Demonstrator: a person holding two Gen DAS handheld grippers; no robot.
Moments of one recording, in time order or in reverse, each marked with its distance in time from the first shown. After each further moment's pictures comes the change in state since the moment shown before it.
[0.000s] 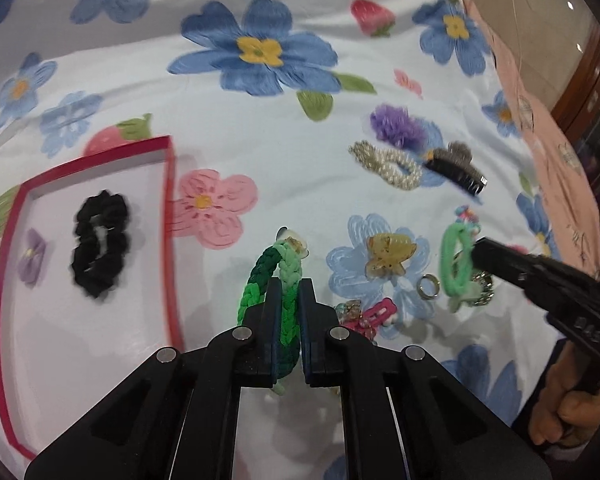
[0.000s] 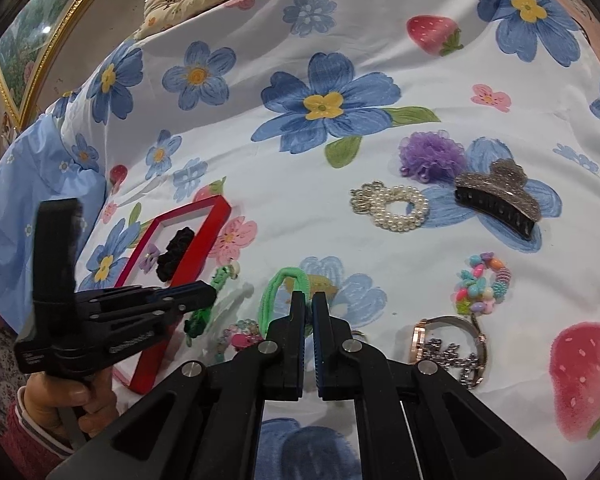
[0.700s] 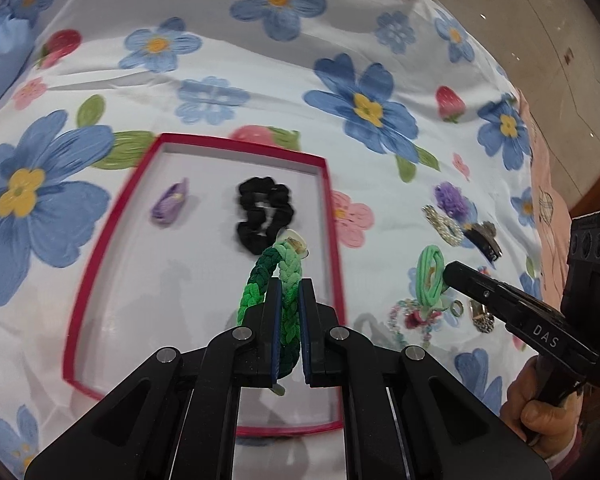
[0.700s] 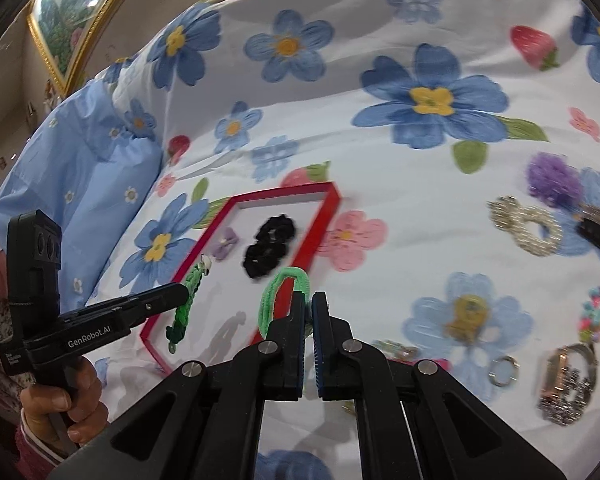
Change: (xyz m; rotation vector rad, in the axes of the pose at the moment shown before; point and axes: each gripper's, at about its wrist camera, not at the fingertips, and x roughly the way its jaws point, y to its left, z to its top) left arm -0.085 0.110 -0.046 -0.283 -0.132 0.054; right arm 0.040 0.105 0.008 -0.117 0.049 0.163
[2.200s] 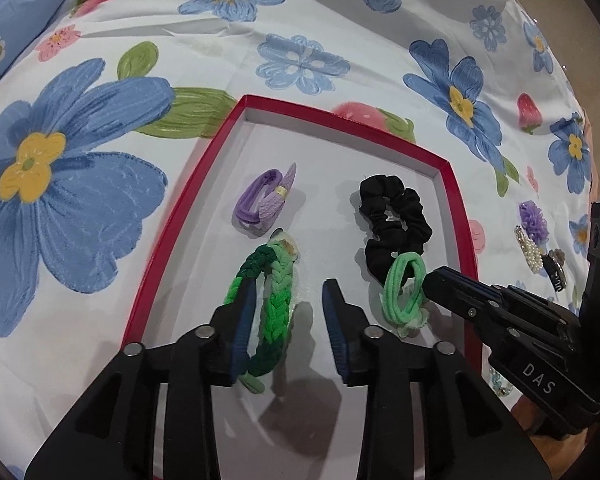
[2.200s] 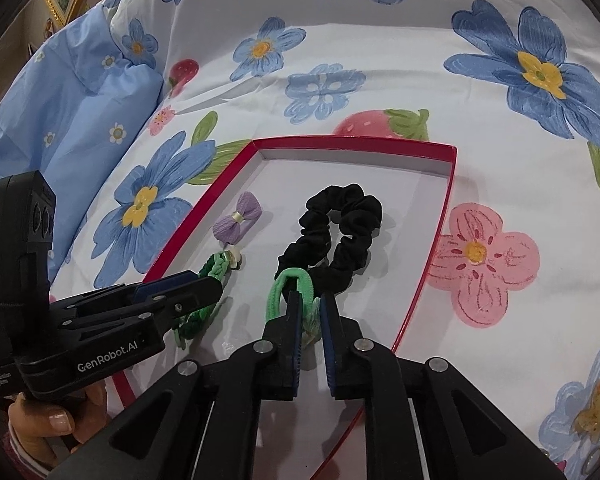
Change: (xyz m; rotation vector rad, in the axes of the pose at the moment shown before) left arm 0.064 0.075 0.019 -0.099 0.086 0.128; right arm 0.137 0.054 0.017 -0.112 0.200 -0.003
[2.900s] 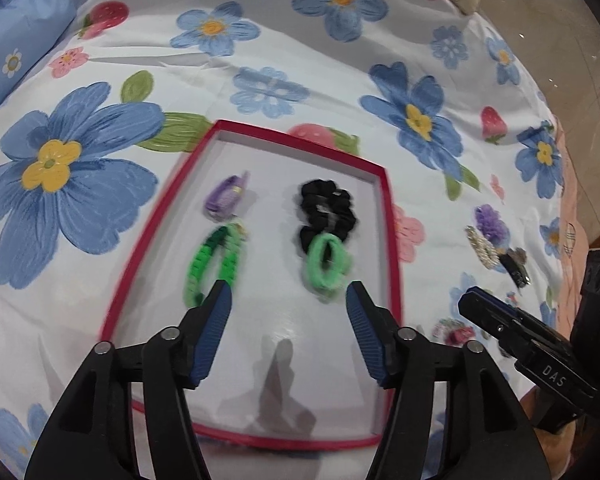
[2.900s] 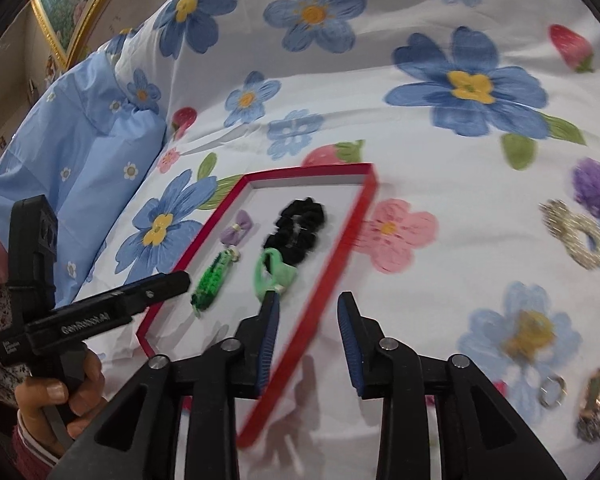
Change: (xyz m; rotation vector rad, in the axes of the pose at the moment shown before) left arm -0.059 -0.036 -0.026 -0.002 -0.068 -0.066; right arm -0.094 -0.031 -0.039 0.083 -0.126 -0.008
